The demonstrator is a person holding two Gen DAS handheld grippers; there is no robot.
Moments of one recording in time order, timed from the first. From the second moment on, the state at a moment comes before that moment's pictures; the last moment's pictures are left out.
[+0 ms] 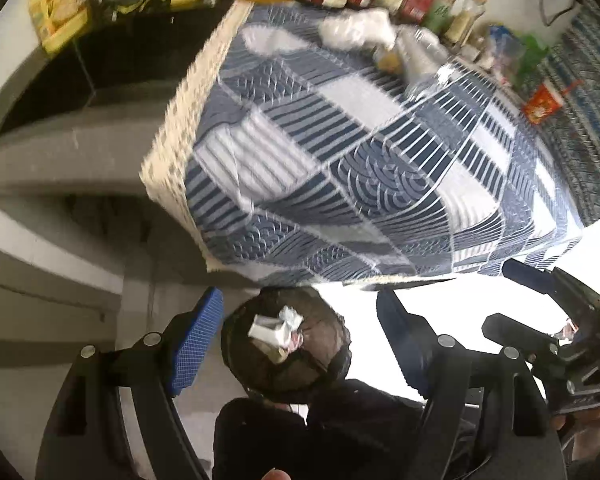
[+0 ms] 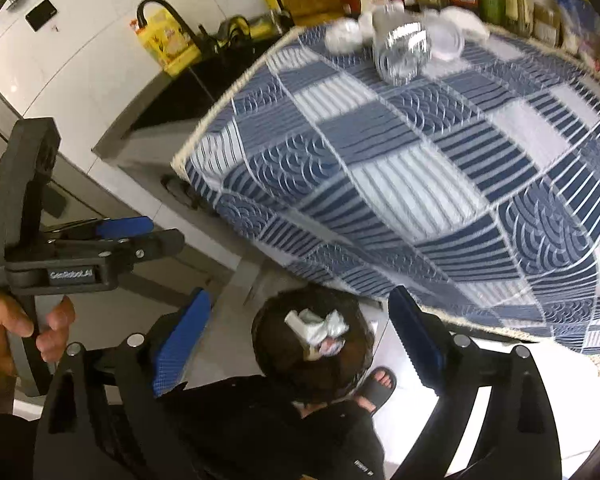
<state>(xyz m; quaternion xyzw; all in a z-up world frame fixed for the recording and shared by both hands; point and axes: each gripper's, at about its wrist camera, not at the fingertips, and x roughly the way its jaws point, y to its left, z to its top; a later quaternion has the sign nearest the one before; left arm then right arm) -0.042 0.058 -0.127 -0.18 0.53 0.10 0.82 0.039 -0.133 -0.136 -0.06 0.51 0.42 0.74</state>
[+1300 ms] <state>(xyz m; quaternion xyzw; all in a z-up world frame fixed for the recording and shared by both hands) -0.055 0.092 -0.012 -0.14 0.37 0.01 0.92 0.053 -0.146 -0.020 -0.01 0.39 0.32 0.86</state>
